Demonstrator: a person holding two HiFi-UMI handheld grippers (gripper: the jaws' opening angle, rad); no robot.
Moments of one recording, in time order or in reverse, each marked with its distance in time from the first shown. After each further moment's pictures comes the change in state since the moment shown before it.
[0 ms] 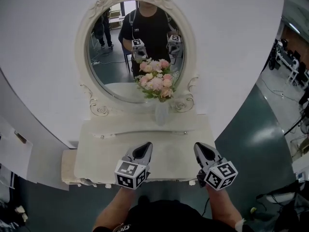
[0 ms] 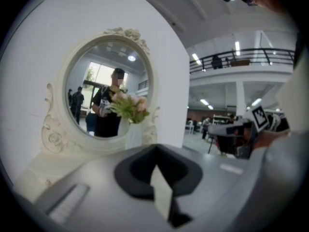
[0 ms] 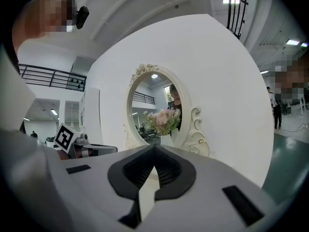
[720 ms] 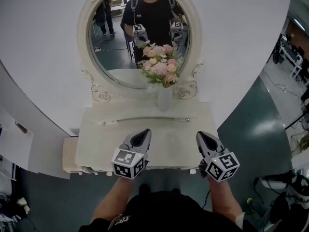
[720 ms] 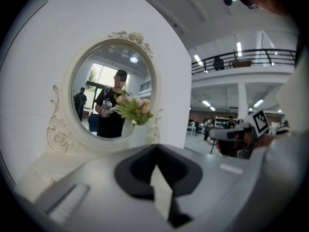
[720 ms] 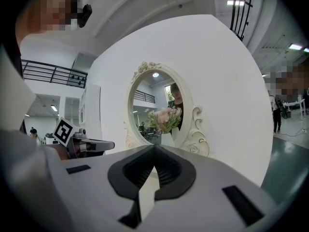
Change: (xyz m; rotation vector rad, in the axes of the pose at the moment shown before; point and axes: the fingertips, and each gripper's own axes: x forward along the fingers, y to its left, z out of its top) left arm -0.012 0.011 0.007 -0.009 -0.021 0.022; right arm 0.002 0.005 -0.003 -0.036 0.006 -0.007
